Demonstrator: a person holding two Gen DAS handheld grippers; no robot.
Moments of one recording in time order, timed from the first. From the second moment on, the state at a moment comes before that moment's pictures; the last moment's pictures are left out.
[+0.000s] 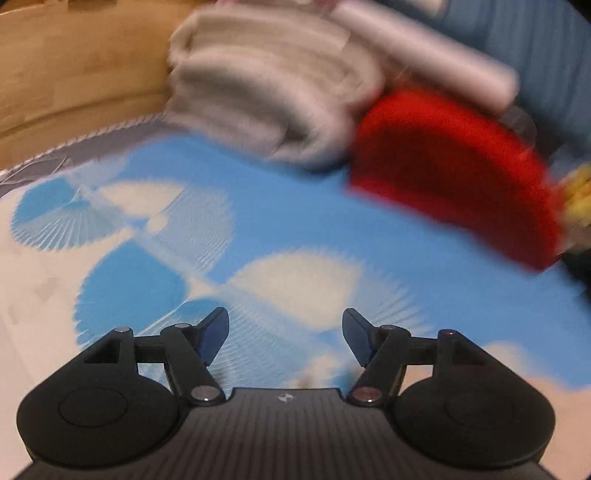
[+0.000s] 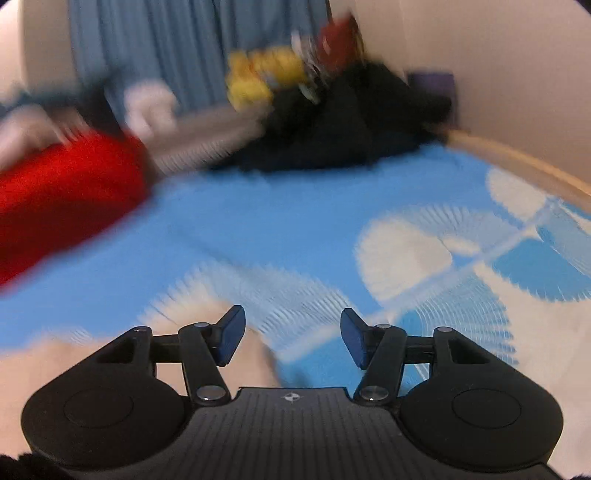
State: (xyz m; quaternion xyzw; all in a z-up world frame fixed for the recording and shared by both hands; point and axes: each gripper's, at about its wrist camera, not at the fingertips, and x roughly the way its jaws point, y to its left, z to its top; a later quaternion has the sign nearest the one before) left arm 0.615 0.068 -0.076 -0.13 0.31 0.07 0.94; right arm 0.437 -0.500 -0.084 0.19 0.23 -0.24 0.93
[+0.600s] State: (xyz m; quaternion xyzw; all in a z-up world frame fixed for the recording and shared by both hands) left arm 0.619 -0.066 -0.175 -0.16 0.36 -0.14 0.91; right arm 0.526 -0.285 -0.162 -0.03 0.31 0.09 0.95
